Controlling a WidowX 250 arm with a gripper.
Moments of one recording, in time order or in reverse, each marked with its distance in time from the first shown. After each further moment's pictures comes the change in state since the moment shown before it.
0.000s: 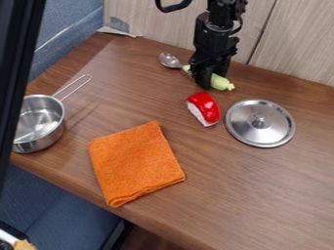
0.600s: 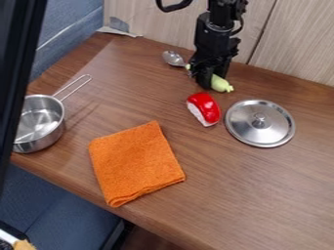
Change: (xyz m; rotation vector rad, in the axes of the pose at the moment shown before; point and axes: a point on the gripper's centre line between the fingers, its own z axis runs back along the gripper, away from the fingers) arm -0.002 -0.001 0.006 0.014 0.027 -0.030
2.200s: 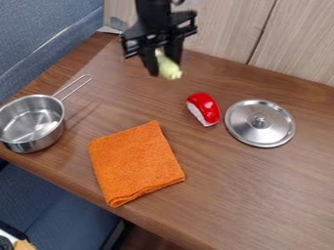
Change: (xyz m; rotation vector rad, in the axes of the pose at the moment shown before) arm 0.005 0.107 0.084 -0.124 -0.025 -0.216
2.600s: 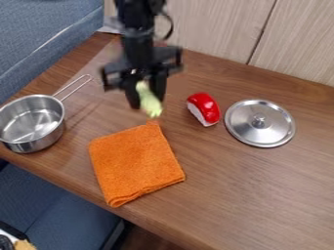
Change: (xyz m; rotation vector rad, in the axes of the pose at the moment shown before) arm -0.034 0.040 -0.016 0.044 0.028 -0.097
